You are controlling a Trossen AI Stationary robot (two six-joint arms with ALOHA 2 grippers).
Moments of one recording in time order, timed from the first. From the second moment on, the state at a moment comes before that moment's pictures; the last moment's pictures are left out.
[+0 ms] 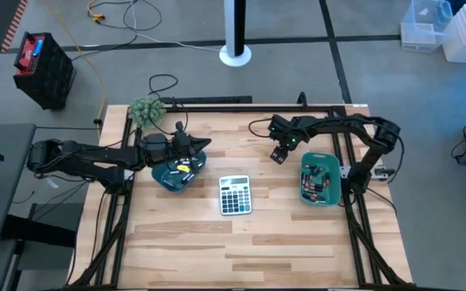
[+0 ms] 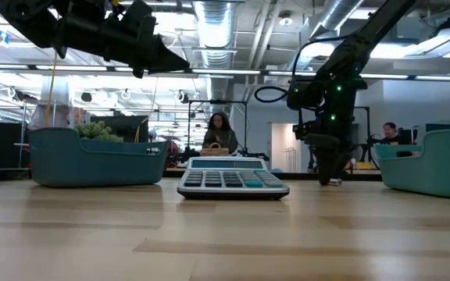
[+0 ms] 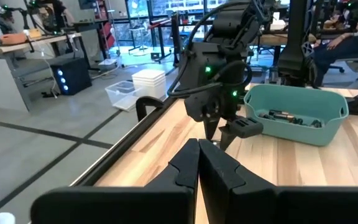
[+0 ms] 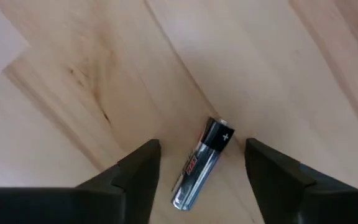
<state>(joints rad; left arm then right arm) 0.18 1.12 0.50 0.57 -0.26 0.09 -0.53 1.71 0.91 -0.55 0.06 0.13</state>
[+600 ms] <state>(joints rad) 0.18 1.12 0.50 0.55 -0.26 0.08 -0.54 1.72 0.91 -0.53 0.07 0.14</state>
